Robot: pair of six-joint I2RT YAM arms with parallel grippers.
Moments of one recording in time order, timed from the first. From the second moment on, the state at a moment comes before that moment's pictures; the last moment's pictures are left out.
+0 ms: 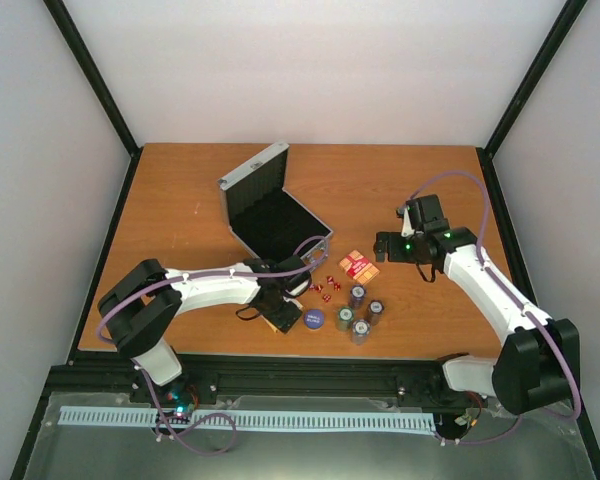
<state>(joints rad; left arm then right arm) -0.94 1.64 0.92 -0.70 -0.05 -0.28 0.27 1.26 0.93 -0.69 -0.09 0.25</state>
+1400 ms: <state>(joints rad) -0.62 1.82 1.55 -0.90 -0.21 0.09 0.27 1.31 0.97 -0.71 -0.03 0.23</state>
